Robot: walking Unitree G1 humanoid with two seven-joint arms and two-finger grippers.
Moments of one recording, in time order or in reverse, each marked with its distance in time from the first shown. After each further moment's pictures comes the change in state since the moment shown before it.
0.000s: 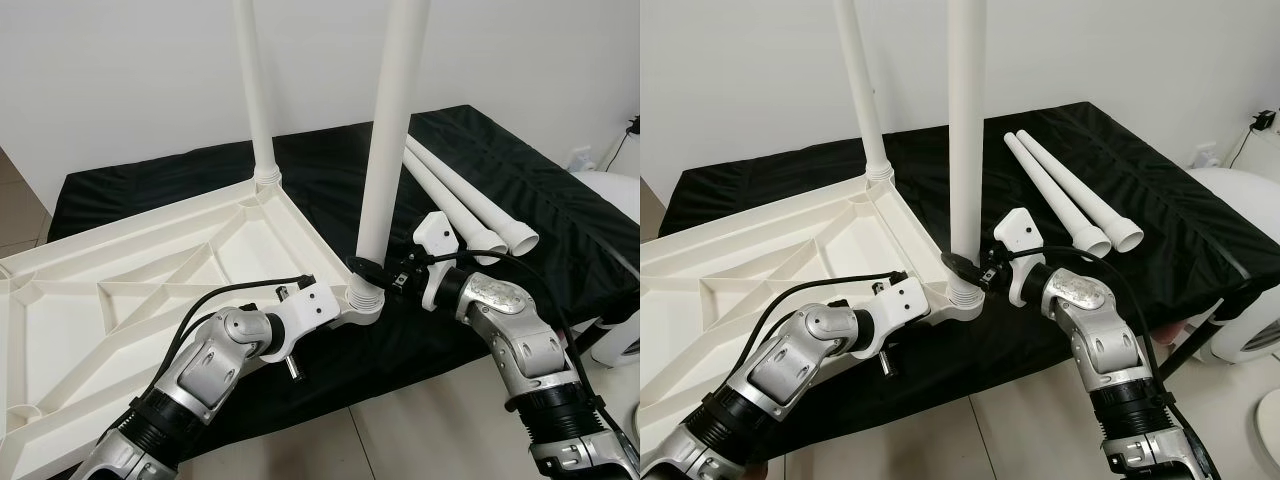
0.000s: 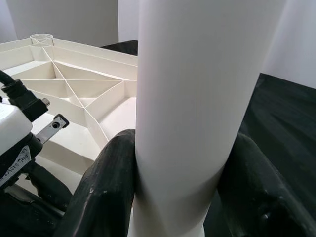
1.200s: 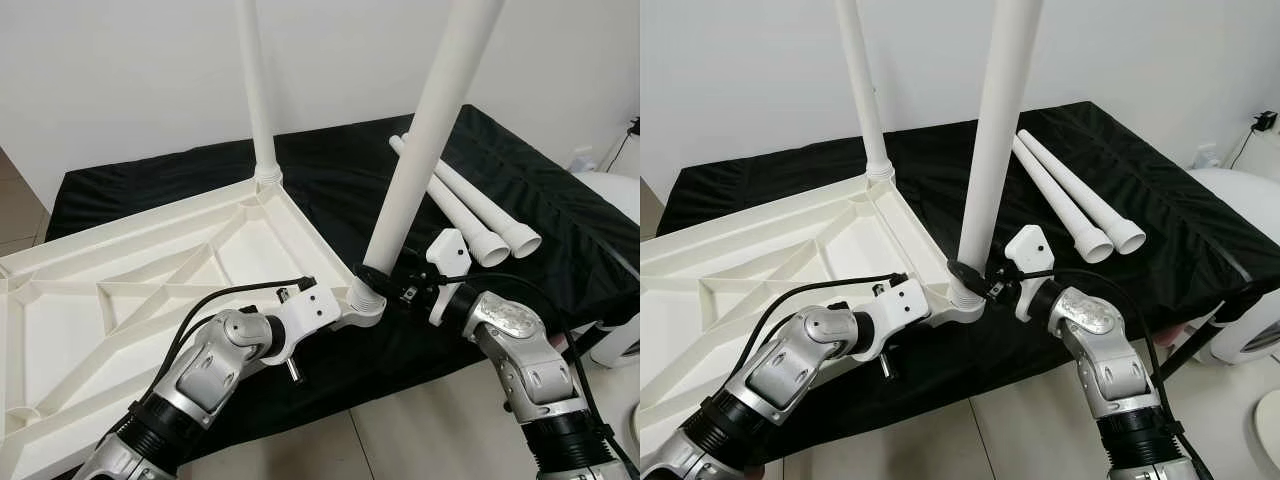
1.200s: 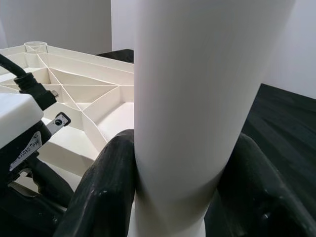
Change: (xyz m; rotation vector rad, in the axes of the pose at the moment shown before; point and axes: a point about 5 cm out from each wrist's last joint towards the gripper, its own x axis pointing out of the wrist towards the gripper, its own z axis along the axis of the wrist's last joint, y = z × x) left arm -0.002 -0.002 0.000 0.000 -0.005 0.001; right arm -0.017 0.009 -0.013 0.008 -0.034 -0.053
